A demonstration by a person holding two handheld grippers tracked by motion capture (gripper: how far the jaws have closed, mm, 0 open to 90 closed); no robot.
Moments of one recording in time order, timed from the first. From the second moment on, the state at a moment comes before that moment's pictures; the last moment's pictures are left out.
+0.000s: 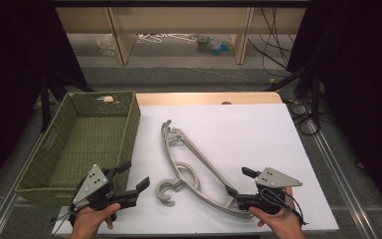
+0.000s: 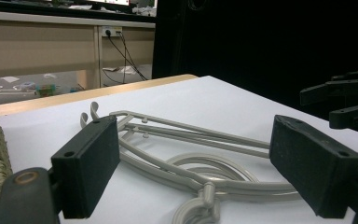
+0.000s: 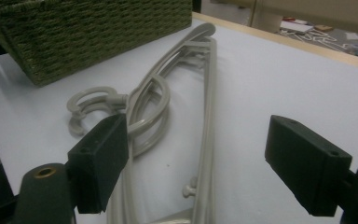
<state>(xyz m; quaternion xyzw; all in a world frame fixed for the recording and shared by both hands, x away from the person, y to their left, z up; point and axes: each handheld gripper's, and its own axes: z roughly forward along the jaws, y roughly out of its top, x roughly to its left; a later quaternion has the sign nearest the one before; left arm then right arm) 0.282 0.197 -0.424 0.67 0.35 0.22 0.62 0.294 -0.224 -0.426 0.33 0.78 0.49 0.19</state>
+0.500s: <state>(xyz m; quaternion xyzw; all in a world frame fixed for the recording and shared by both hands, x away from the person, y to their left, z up) 0.282 0.196 -0.423 0.67 0.34 0.21 0.62 0.294 -0.206 -0.425 0.31 0.80 0.48 0.18</state>
